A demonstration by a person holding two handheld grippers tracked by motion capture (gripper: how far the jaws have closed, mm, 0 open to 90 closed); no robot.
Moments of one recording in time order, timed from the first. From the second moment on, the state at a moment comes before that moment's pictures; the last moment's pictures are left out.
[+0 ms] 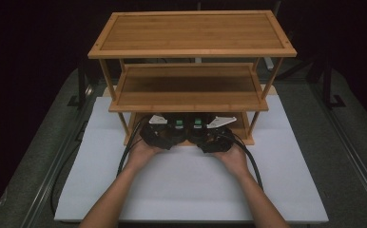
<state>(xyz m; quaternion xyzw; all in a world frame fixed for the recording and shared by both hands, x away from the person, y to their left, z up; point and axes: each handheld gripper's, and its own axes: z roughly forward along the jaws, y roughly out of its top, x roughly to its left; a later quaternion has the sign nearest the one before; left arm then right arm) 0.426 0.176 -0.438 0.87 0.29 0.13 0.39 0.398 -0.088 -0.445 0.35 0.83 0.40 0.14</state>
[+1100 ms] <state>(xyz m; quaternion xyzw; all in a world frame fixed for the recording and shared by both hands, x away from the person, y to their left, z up) 0.407 0.197 -0.432 0.86 0.31 0.12 0.39 0.390 -0.104 -0.438 0.37 0.82 0.41 0.14</state>
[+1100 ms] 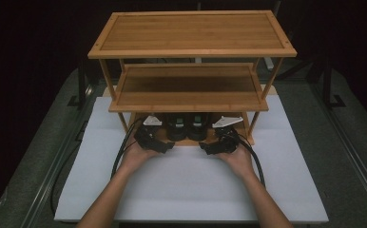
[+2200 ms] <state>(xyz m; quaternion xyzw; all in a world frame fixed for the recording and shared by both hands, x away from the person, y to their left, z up) 0.326 0.274 -0.414 0.85 0.33 0.15 0.39 0.319 -0.193 -0.433 0.41 0.80 0.40 0.17</state>
